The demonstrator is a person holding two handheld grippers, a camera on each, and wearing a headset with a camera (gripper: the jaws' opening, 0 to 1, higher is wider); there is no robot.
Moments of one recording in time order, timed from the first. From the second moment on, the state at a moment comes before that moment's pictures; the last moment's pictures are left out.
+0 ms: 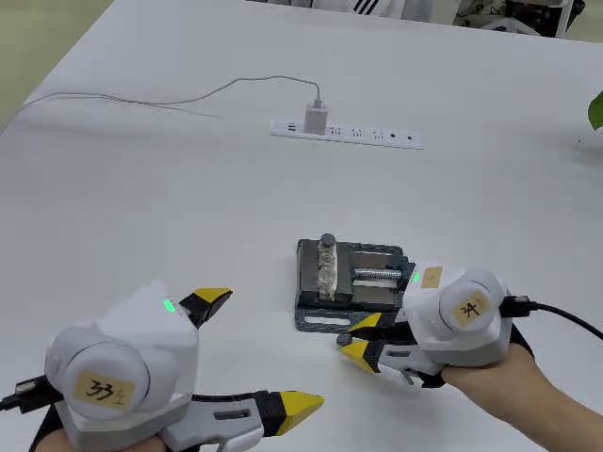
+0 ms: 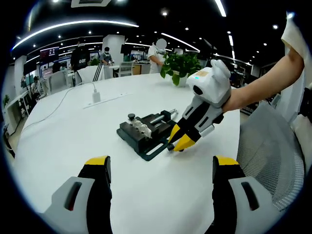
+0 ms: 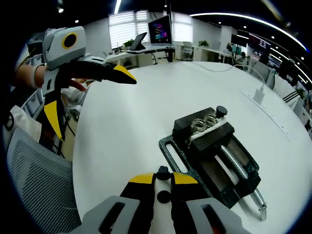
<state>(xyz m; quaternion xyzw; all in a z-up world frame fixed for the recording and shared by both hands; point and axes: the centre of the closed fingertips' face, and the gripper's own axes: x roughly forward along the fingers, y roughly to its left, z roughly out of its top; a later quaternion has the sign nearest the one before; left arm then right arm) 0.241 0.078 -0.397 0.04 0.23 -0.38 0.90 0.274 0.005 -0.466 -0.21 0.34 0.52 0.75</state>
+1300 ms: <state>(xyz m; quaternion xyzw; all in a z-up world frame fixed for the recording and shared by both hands) 0.247 0.007 -0.383 0.21 0.21 -0.50 0.82 0.232 0.004 -0.357 -0.43 0.30 0.66 0.54</state>
